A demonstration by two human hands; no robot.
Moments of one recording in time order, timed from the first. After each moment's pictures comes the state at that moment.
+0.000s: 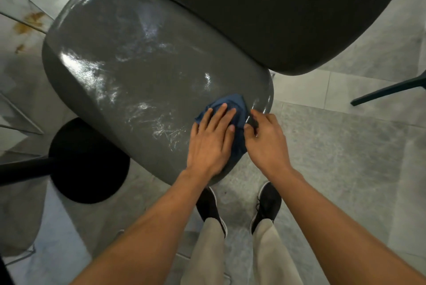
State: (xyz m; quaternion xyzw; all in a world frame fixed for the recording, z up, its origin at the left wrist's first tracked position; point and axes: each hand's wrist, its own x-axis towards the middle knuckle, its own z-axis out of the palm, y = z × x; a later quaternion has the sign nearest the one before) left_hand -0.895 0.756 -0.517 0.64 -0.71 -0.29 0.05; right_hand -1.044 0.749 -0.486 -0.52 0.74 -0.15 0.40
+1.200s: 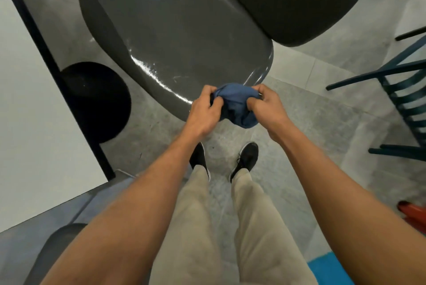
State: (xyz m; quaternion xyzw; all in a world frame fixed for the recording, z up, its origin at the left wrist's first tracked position) left_hand -0.861 0.828 -0.377 0.71 -0.42 -0.52 0.20; right_hand -1.023 0.798 -0.350 -0.41 0.70 -0.16 0.56
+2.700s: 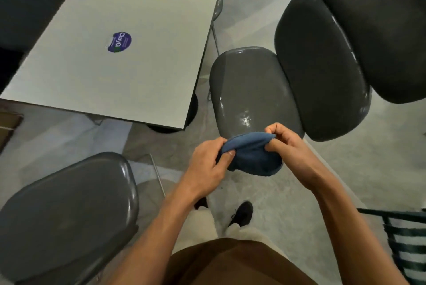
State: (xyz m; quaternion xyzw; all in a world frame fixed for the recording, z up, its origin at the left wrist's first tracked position) left_hand -0.908 1.032 -0.110 0.78 -0.41 -0.32 0.36; right_hand -1.055 0.863 -0.081 -0.65 0.36 -0.04 0.67
